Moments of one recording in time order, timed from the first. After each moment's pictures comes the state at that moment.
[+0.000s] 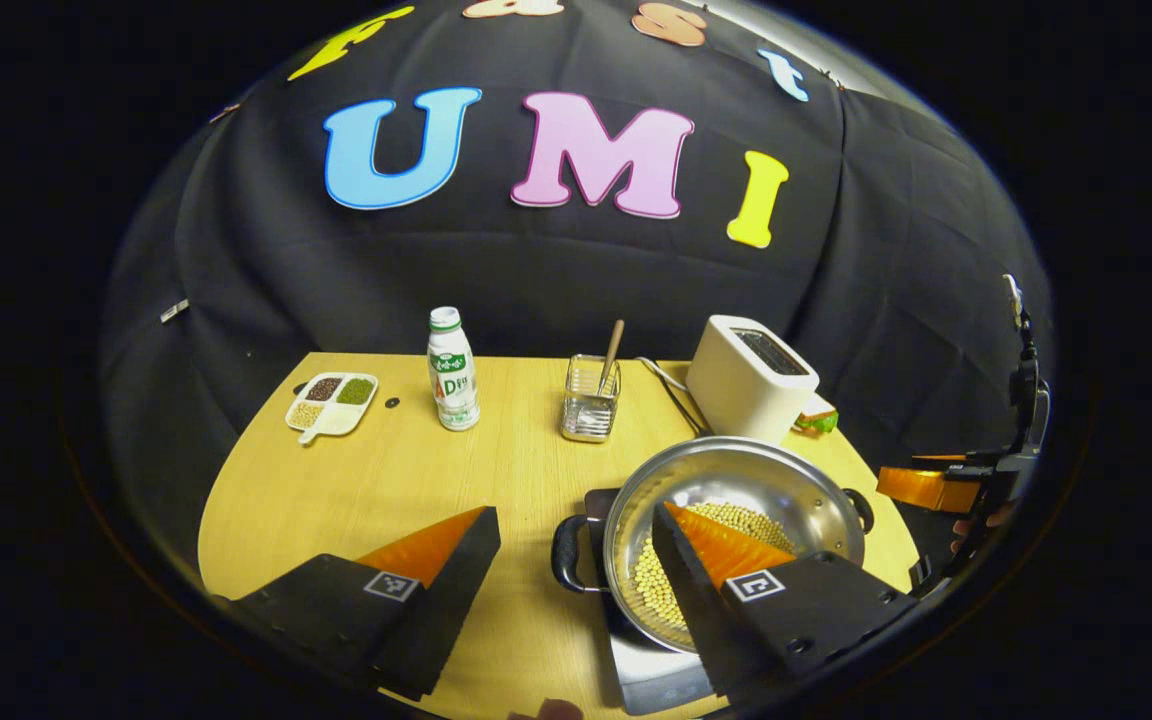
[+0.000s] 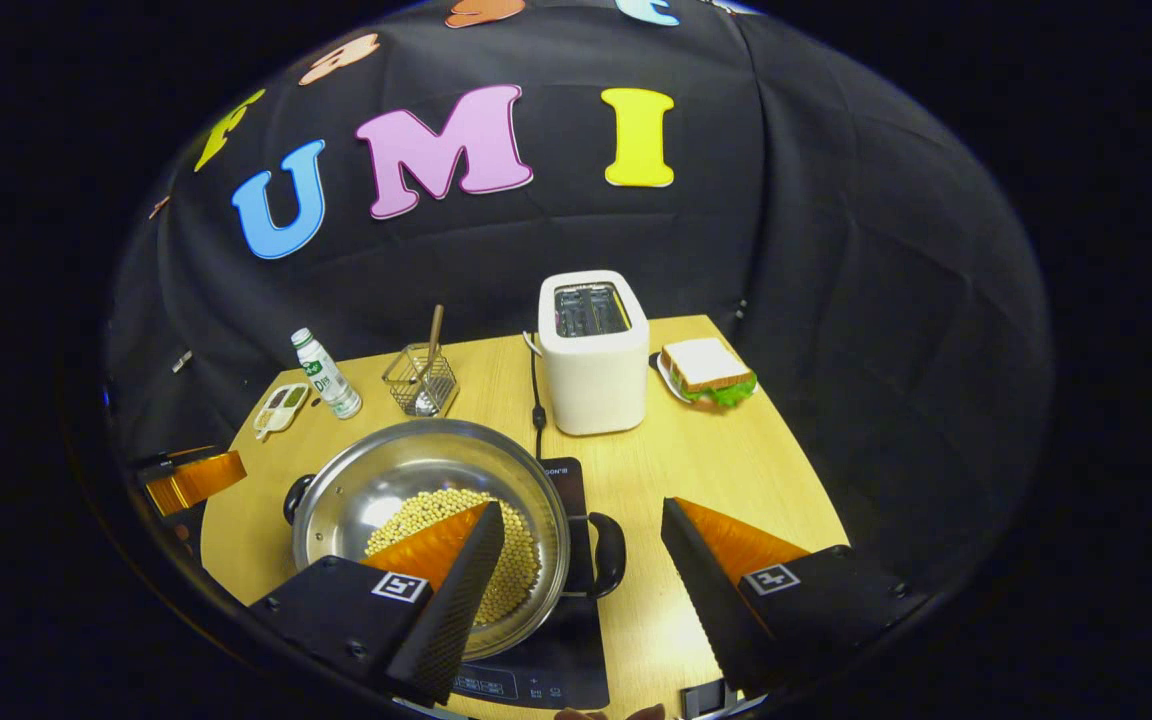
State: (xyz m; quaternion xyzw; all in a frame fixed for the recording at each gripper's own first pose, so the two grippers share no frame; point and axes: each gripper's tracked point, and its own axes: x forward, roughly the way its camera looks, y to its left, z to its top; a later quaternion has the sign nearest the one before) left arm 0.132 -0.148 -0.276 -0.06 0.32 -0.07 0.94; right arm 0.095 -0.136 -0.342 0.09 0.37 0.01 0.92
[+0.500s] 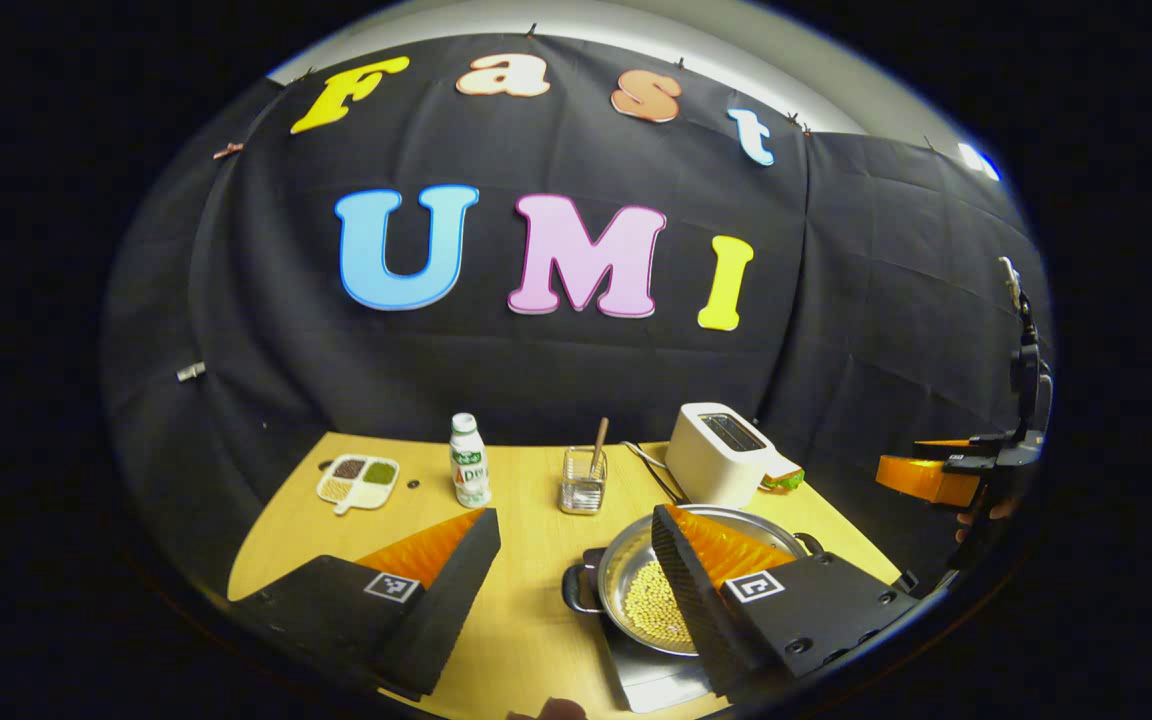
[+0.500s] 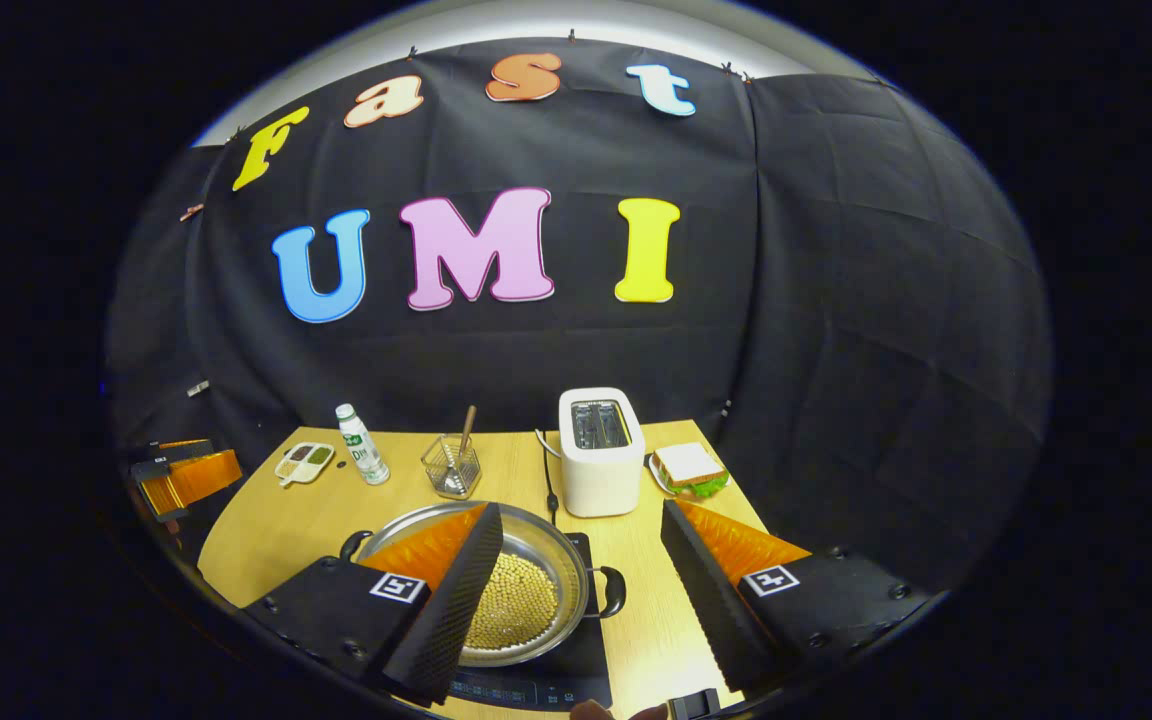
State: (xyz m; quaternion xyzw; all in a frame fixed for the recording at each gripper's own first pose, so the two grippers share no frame) left arm 0.102 -0.122 -0.158 -0.02 0.19 -0.07 0.98; right arm 0.078 -0.125 -0.208 0.06 0.24 0.00 0.97
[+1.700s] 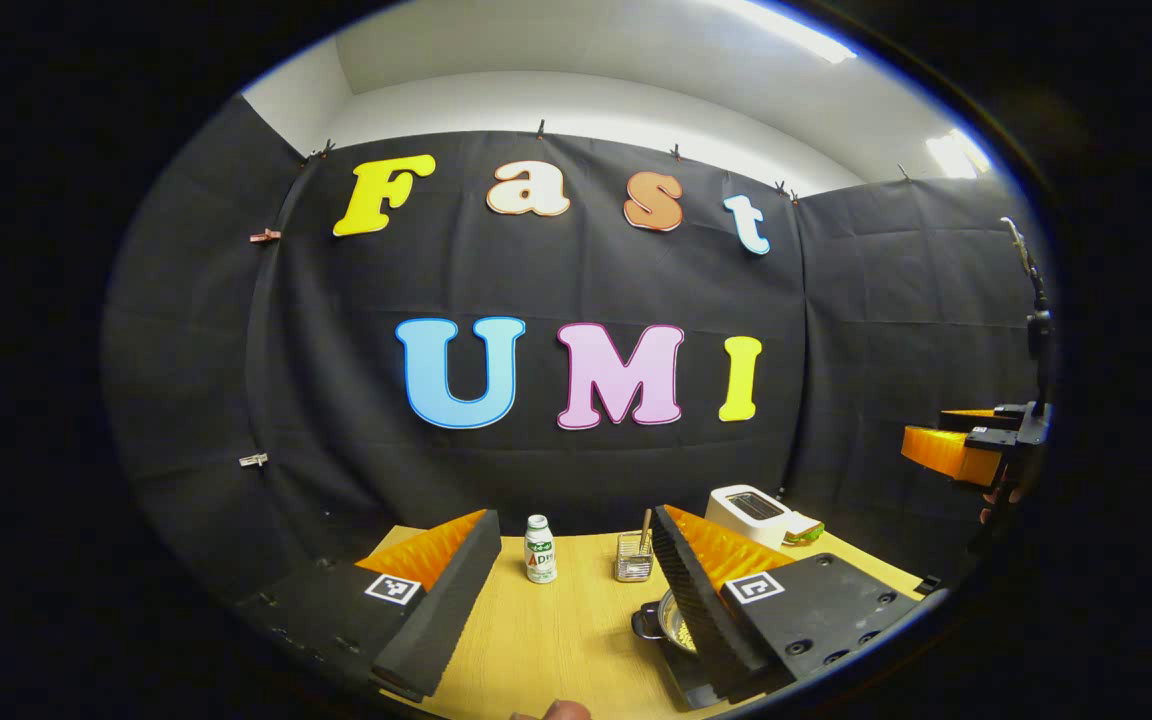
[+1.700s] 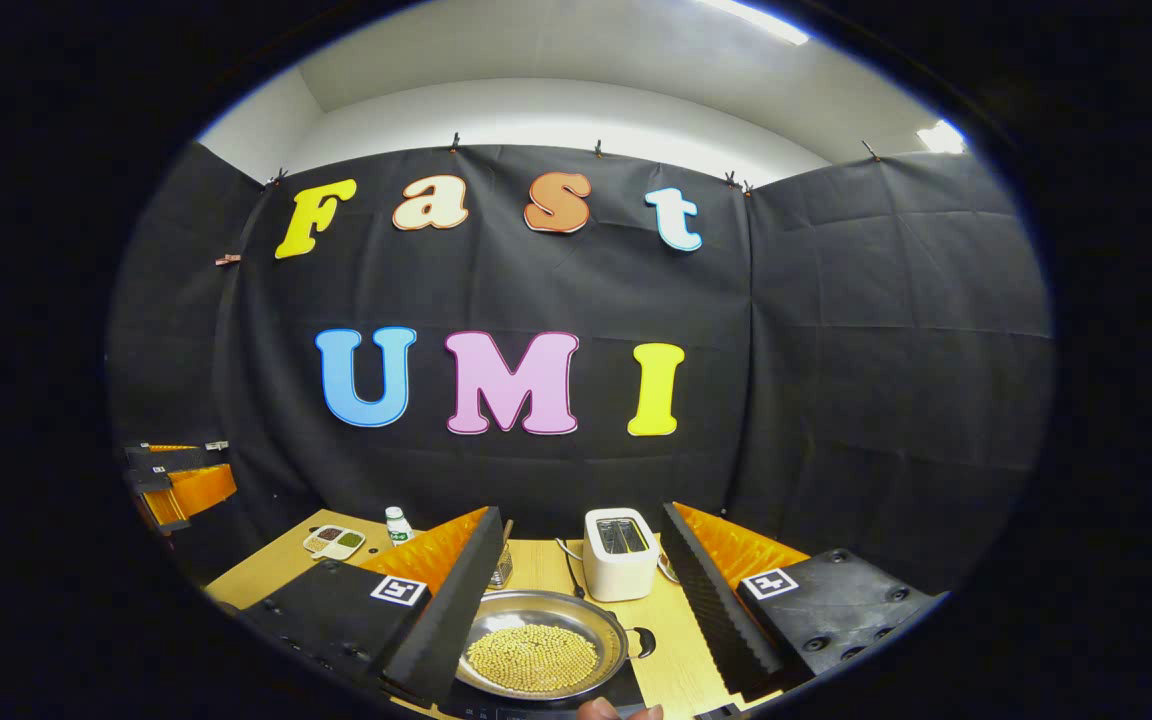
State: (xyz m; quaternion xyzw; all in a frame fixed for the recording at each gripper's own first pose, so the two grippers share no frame) left arm 0.038 -0.052 -0.050 0.00 0.06 -0.05 1.00; right arm 0.028 -0.073 -0.071 0.04 0.07 -0.01 1.00
